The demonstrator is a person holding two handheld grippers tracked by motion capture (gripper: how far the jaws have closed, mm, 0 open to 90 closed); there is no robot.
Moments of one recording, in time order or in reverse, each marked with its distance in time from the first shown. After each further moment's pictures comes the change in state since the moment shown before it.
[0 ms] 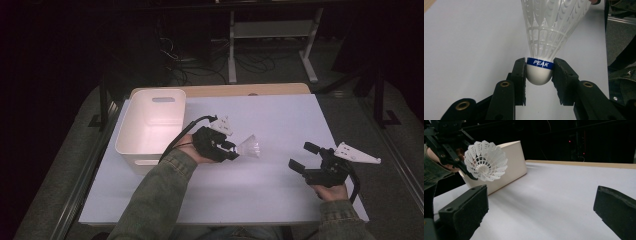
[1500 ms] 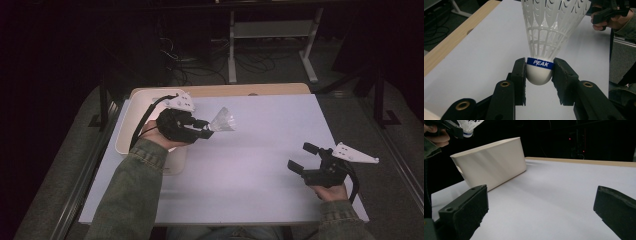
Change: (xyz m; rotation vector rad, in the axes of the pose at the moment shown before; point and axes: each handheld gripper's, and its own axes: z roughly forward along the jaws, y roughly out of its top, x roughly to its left) left arm 0.018 -0.010 -0.092 -0.124 0.131 -0.087; right arm 0.001 -0.001 0.002 0.024 -0.003 -0.016
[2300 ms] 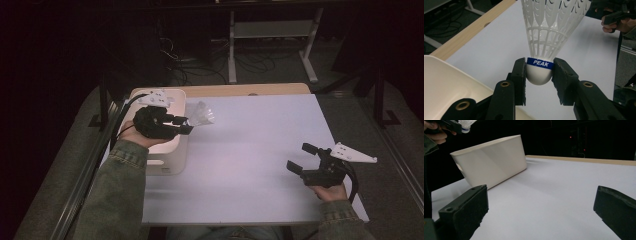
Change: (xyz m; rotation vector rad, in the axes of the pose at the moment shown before) left arm 0.020 -0.026 -0.038 -0.041 0.060 -0.075; right arm 0.000 -0.001 0.002 0.015 0.003 -0.005
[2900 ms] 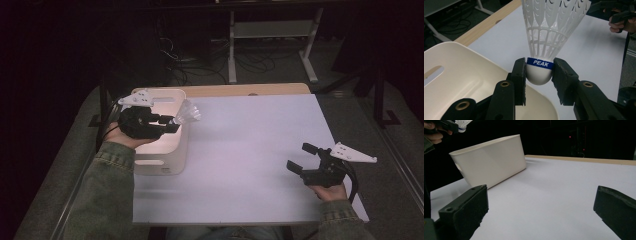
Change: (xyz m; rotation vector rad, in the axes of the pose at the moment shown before) left arm 0.011 -0.016 -0.024 -0.017 0.048 -0.041; right arm -0.001 0.000 0.001 -0.001 -0.006 -0.008
